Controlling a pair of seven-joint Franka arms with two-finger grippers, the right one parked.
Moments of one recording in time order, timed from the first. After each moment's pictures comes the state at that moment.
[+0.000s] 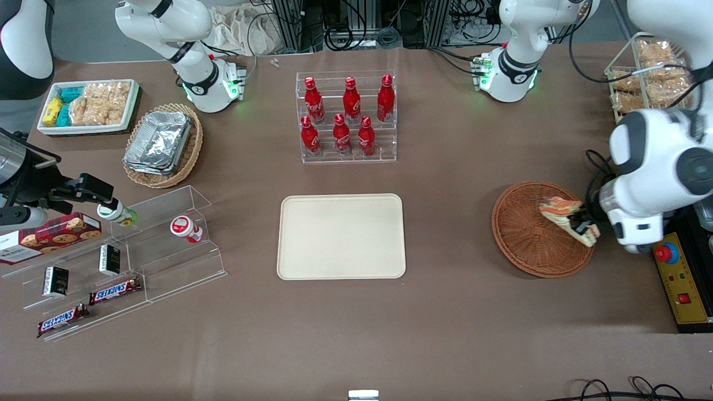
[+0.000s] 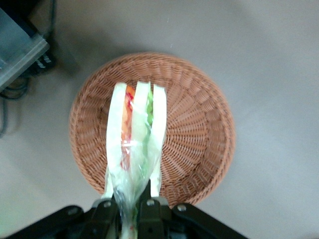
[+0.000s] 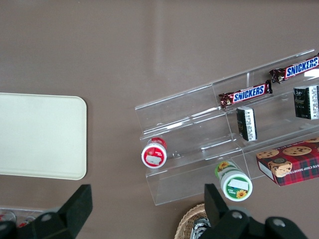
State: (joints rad) arm 0.06 0.20 -0.09 -1.78 0.05 1.85 -0.86
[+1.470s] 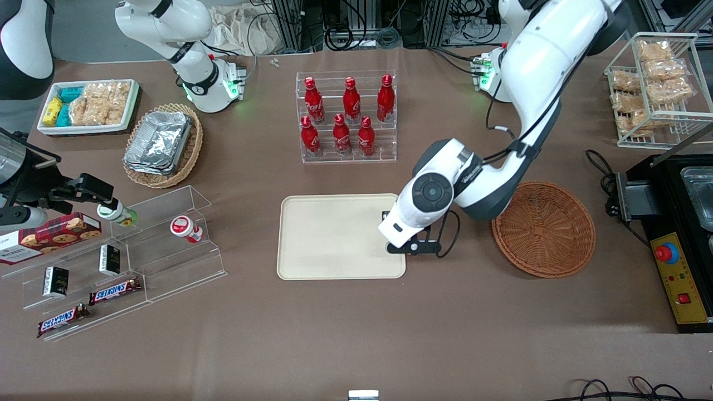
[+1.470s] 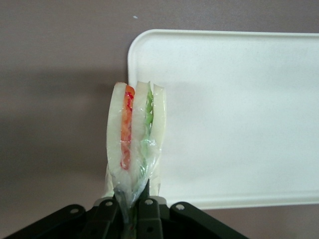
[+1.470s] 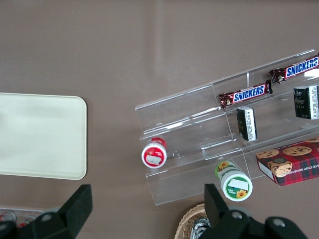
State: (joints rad) arm -0.21 0.72 -0.50 -1.47 0.17 2.03 -0.71
